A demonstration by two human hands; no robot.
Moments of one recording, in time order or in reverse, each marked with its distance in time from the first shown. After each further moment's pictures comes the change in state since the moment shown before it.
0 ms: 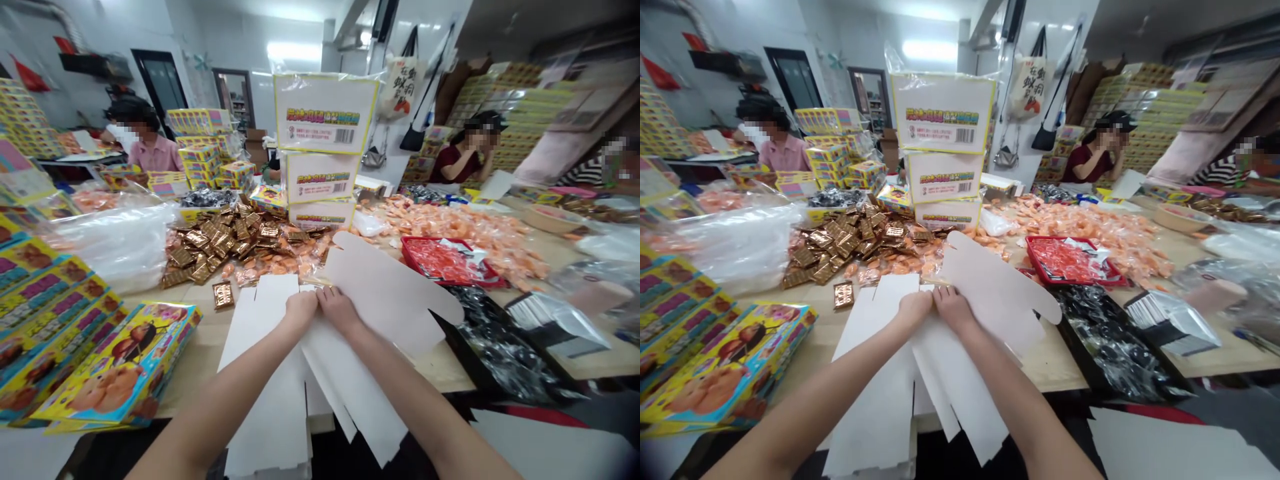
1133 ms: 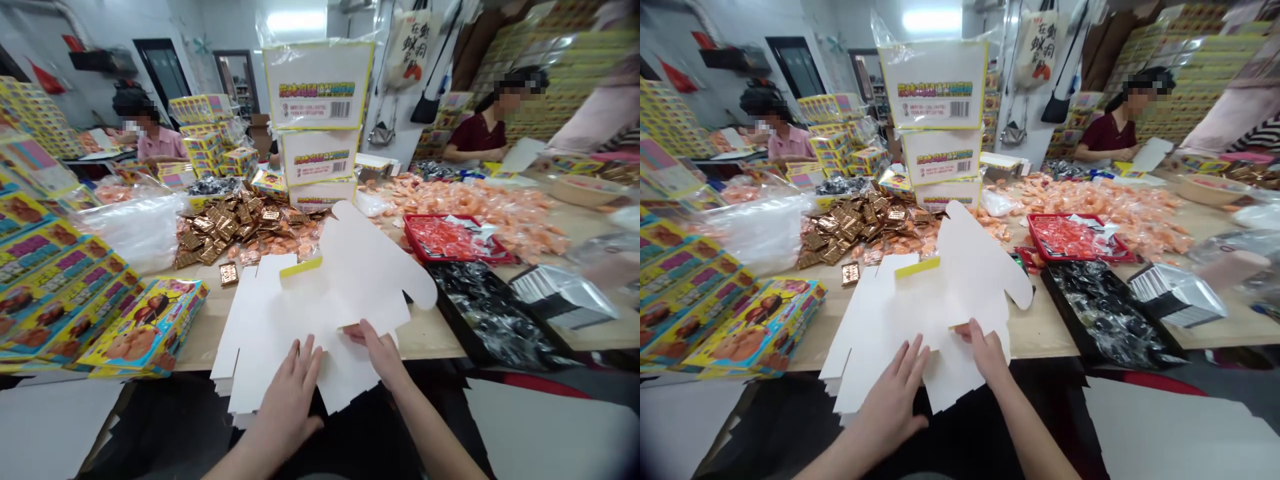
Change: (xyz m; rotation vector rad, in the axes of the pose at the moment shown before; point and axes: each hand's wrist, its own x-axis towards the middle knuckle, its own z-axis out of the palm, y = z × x) left_hand -0.206 0.025 0.097 -0.025 0.245 0.279; right_hand -0.161 -0.015 -0.049 1.451 0.049 0.752
